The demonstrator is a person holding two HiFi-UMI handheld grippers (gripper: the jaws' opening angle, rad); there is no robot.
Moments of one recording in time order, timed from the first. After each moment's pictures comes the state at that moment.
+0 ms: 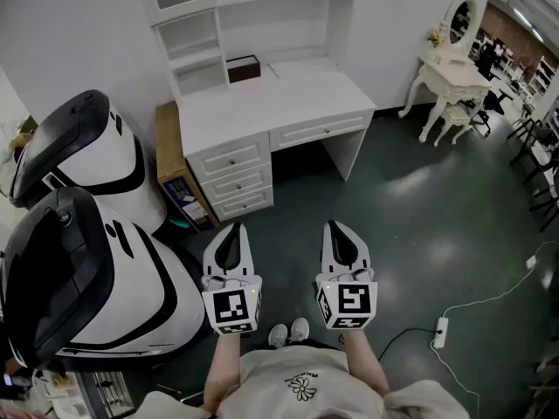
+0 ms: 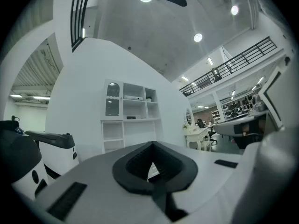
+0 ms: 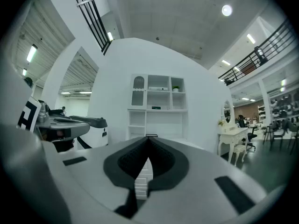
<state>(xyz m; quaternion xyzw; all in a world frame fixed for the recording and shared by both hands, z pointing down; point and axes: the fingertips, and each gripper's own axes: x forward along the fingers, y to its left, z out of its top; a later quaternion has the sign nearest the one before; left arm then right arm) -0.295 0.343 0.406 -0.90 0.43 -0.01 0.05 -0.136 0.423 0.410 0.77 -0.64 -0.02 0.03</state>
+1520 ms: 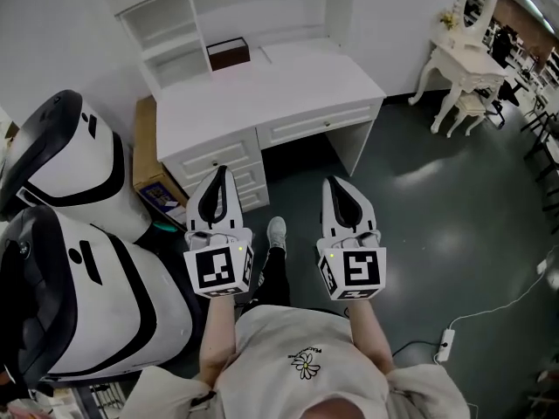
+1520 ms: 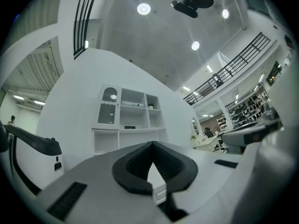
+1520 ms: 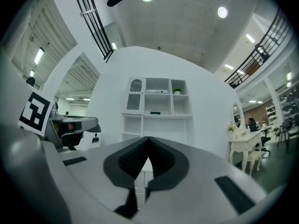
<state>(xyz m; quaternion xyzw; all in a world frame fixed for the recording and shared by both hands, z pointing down) -0.170 0.197 0.416 -0.89 0.44 0.08 0.11 -0.015 0.285 0.445 0.75 -0.66 -0.08 -0.02</state>
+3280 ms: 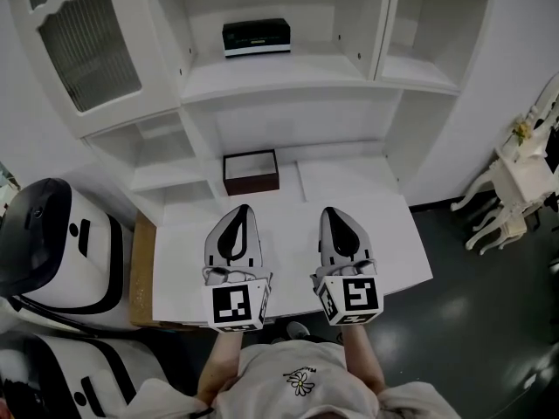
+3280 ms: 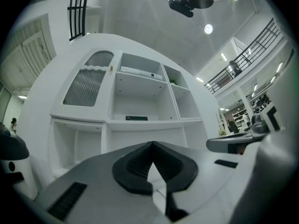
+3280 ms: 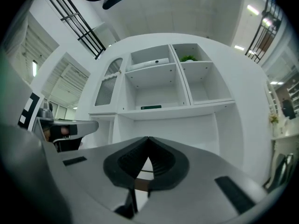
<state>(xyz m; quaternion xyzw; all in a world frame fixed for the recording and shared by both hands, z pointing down) 0.044 -0.306 0.326 -0.86 0.50 0.06 0.08 0.188 -0.273 0.352 0.68 -0.73 -0.06 -0.05</state>
